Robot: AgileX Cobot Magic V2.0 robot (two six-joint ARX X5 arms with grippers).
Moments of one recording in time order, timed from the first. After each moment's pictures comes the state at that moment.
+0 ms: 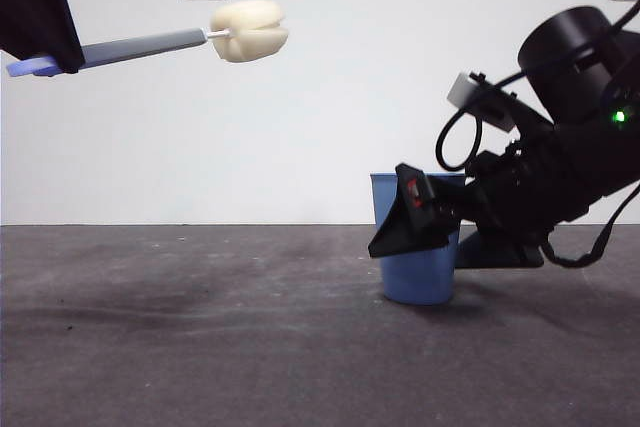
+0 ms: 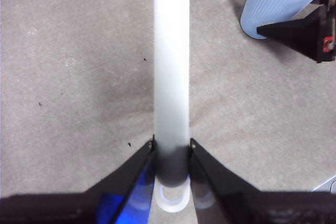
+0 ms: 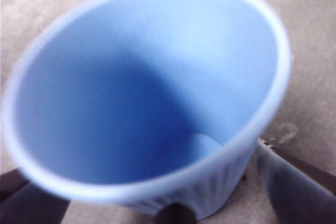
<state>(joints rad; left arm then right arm) -0.61 0.93 0.89 -0.77 -0.08 -0.20 0.40 1.72 0.59 0.60 -0.34 -0.02</state>
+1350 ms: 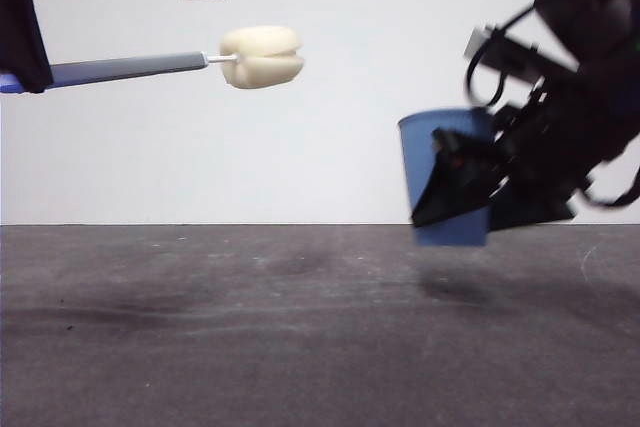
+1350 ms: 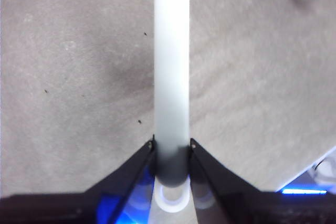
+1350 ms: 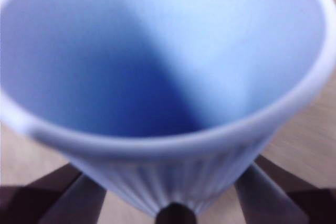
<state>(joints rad) -0.61 0.93 0.89 -0.86 -0.08 -0.06 0.41 1.45 0.61 0.24 -0.20 -0.06</state>
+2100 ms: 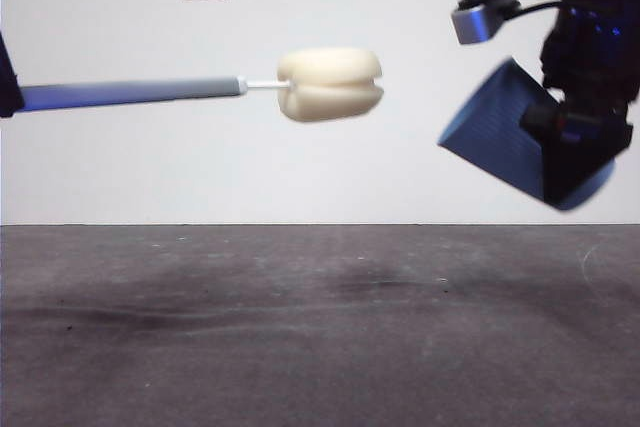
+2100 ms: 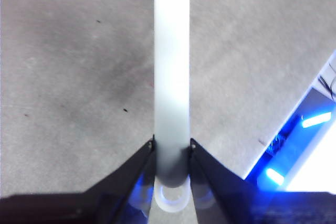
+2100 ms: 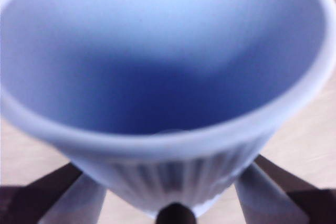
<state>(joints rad) -0.62 0.96 0.89 -0.94 0.00 0.28 0.54 1.32 0.91 -0.56 0.38 -0.66</state>
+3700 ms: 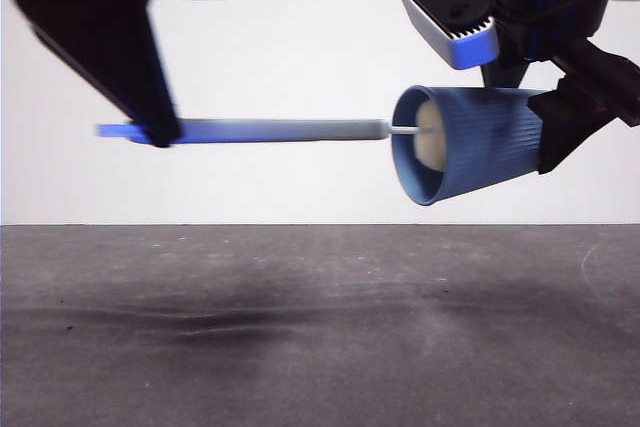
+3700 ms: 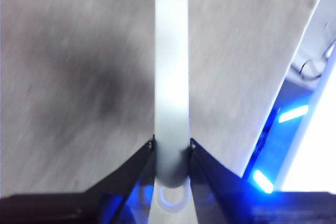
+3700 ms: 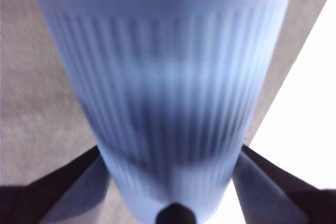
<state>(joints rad) -0.82 1.21 0.97 -0.78 0.04 0.26 0.78 1.34 0.95 -0.59 0.64 -1.25</state>
